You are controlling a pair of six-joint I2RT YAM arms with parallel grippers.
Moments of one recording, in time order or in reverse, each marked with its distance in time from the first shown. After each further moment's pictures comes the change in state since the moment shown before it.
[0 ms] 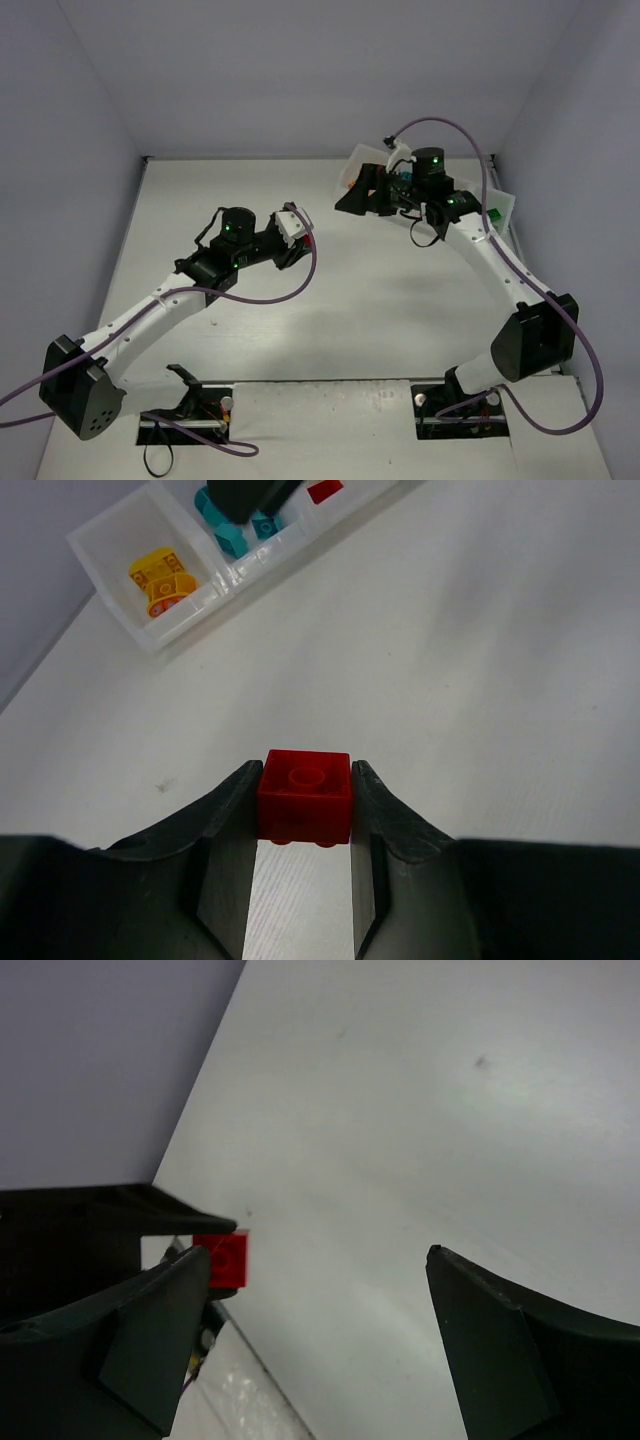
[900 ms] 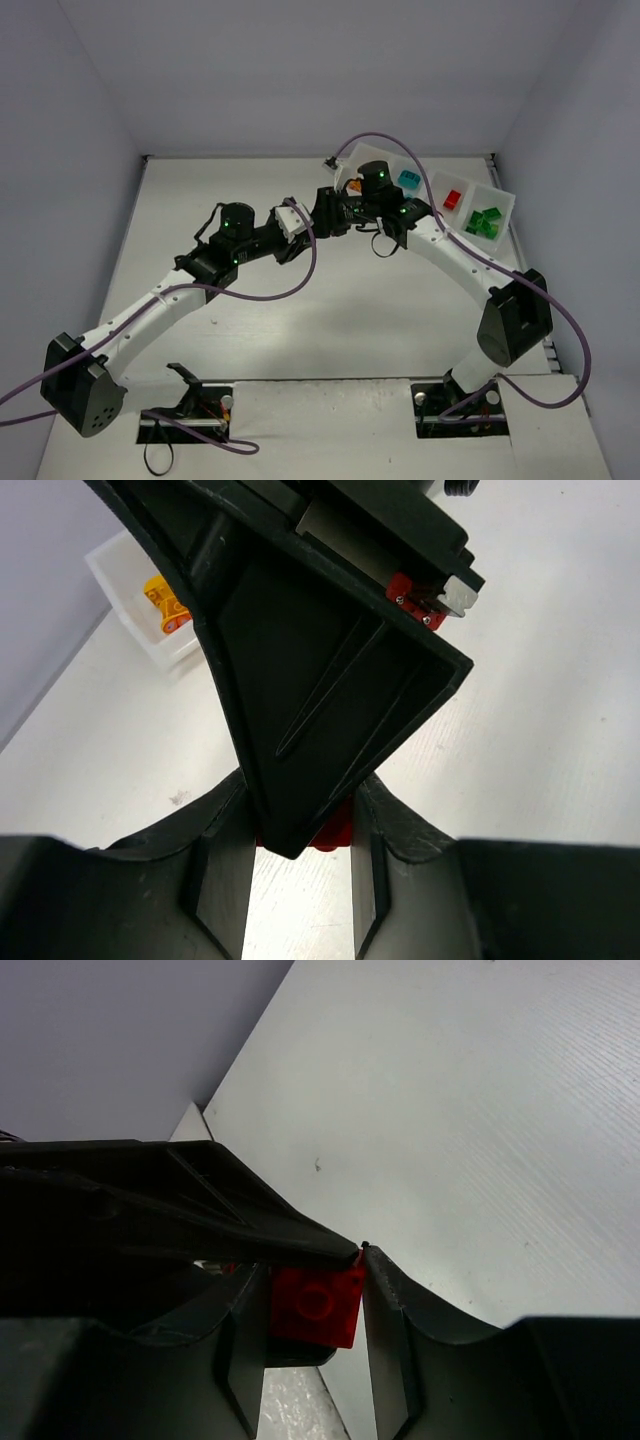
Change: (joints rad) left arm 0.002 0.008 0.024 0.019 0.010 0.013; right arm 0.274 0.121 -0.010 0.129 -0.102 0.045
